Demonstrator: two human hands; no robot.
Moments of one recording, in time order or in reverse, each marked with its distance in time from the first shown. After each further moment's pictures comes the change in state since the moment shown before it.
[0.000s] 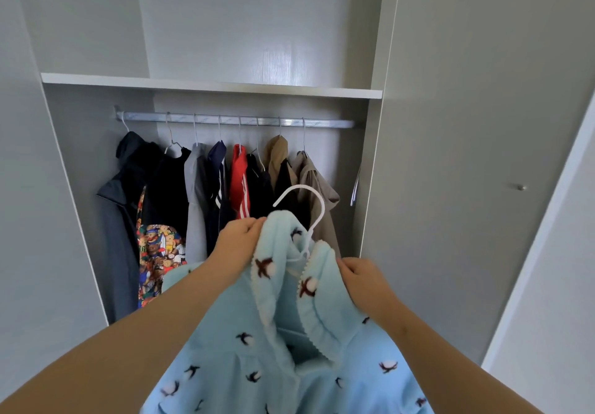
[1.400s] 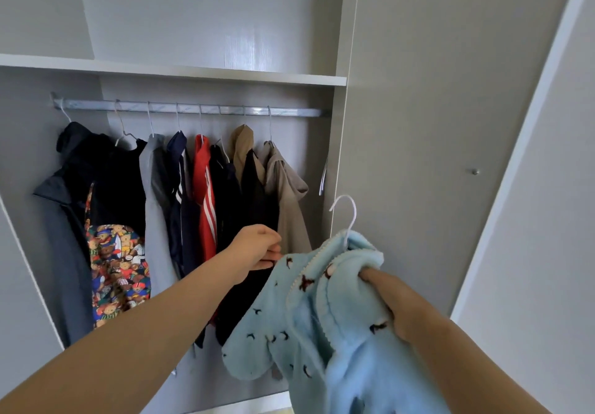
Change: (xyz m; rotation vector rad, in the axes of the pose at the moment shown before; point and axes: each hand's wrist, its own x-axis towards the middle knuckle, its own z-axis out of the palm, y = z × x) left_hand 0.004 0.008 0.064 -0.129 -0.277 -0.373; right_hand -0.039 0.030 -0.055 0.626 0.016 0.599
